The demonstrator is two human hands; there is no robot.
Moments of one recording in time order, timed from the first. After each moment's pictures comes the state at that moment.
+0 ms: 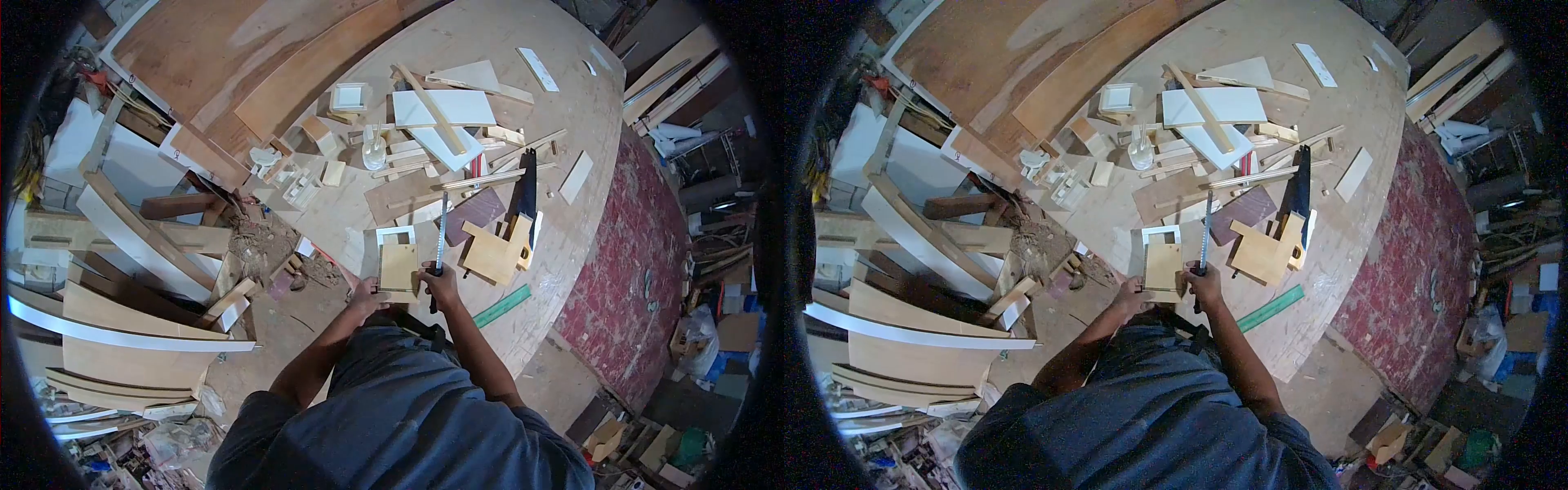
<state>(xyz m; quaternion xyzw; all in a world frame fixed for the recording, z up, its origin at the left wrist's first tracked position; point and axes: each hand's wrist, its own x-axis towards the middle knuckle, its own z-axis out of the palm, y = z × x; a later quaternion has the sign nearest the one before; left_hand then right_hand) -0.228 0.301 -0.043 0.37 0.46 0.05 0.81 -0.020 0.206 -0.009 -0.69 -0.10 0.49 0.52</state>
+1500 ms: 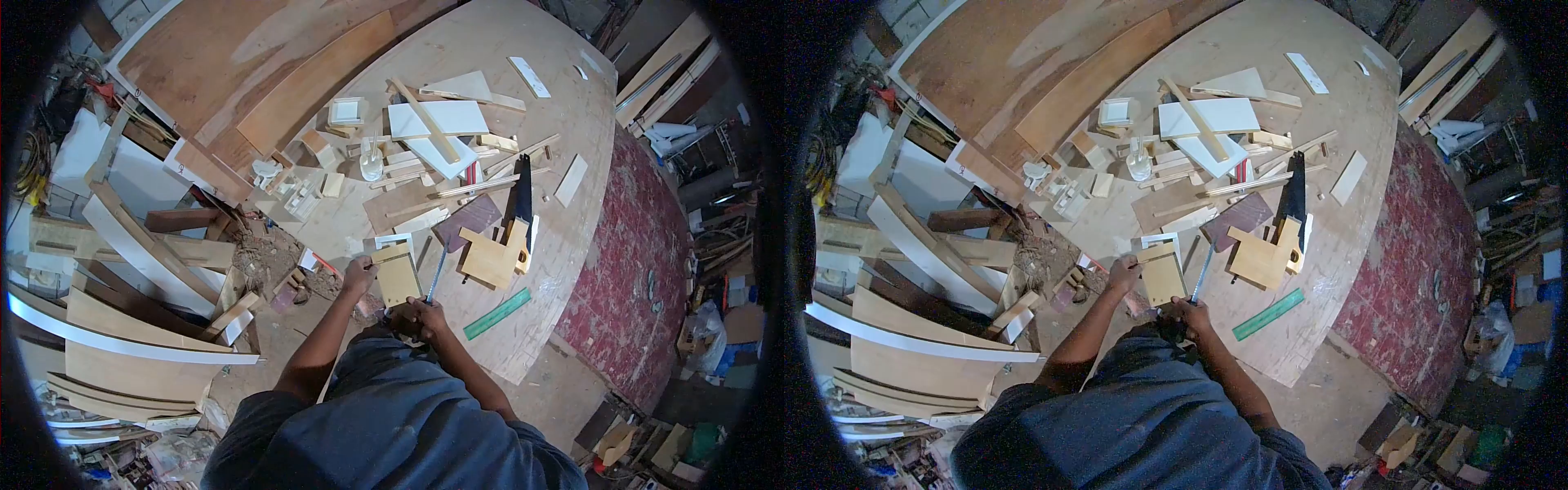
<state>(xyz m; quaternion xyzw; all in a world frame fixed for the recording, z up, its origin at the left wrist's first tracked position) -0.202 0.369 -0.063 0.72 0.46 0.13 0.50 -0.076 0.165 -0.024 -0.56 0.08 0.57 0.60</state>
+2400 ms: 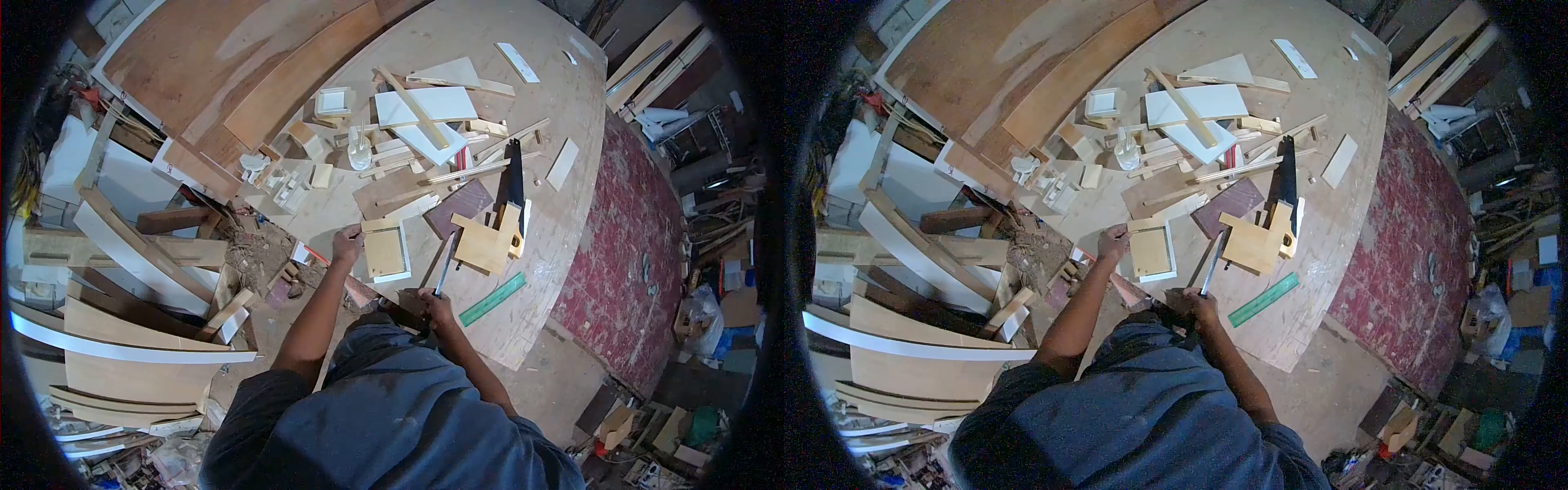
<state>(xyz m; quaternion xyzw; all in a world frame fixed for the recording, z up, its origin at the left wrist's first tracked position) -0.176 0.410 -0.076 0.58 0.49 0.18 0.62 -0.062 0.130 -0.048 -0.63 0.08 0.50 0.59</state>
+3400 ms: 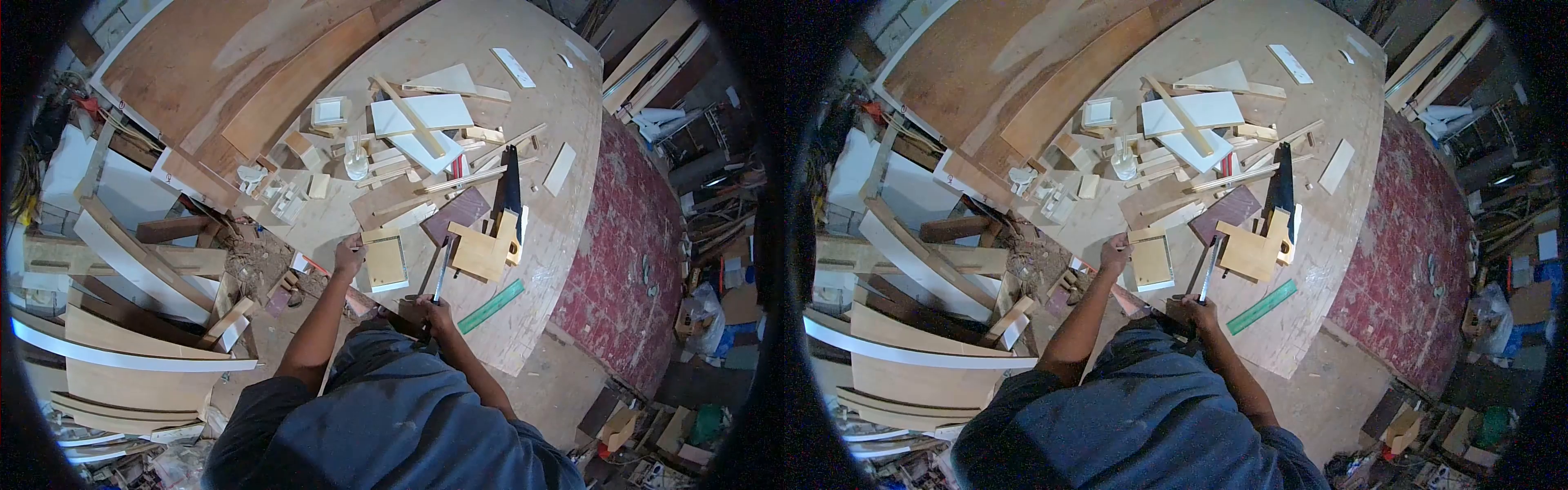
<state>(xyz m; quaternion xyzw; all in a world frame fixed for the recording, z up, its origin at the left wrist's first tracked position) -0.167 0.401 -0.063 0.62 0.50 0.19 0.57 -0.054 0.131 -0.053 -0.64 0.03 0.50 0.58</state>
